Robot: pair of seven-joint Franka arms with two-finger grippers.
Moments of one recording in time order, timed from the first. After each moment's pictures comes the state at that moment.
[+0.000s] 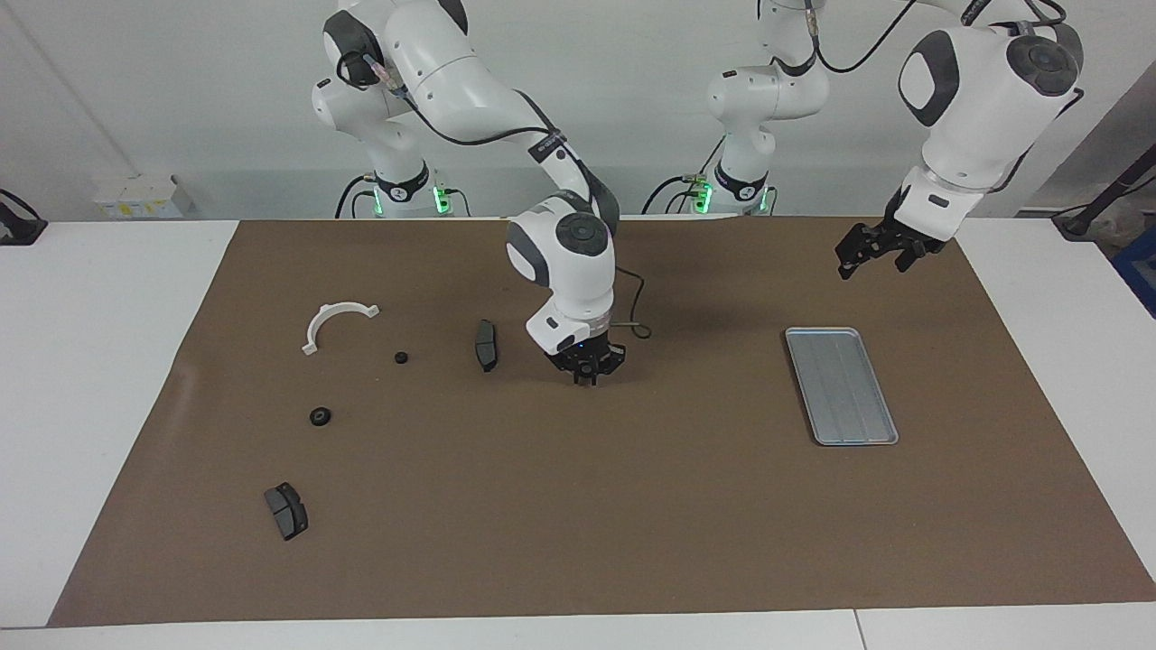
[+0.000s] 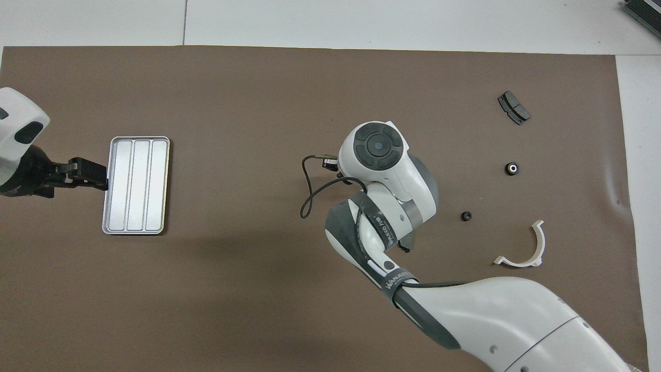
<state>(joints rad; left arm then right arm) 0.01 -0.05 -0.05 -1.80 -0.02 1.70 -0.11 0.40 0.50 0.10 -1.65 -0.09 2.27 0.74</state>
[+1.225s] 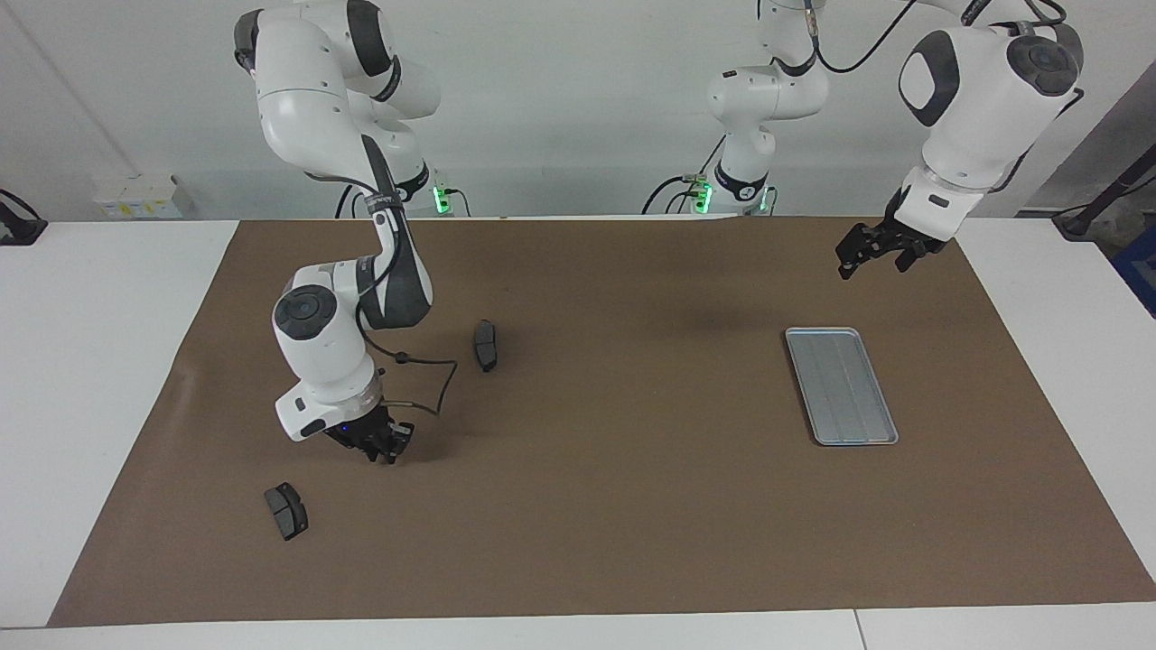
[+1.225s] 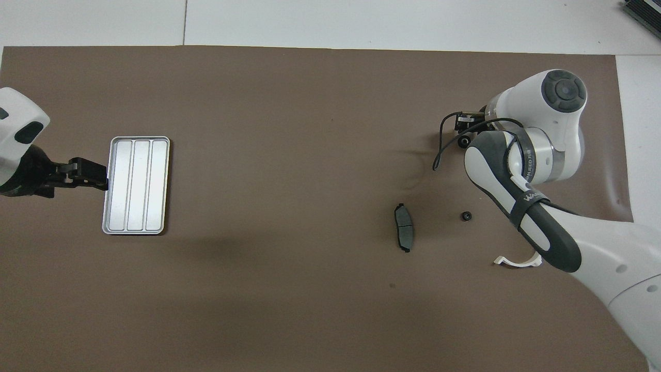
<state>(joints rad) 0.01 -0.05 -0.05 -1.80 -0.02 1.70 -0.11 -0.02 0.55 0.10 -1.66 -0.09 2.34 0.28</state>
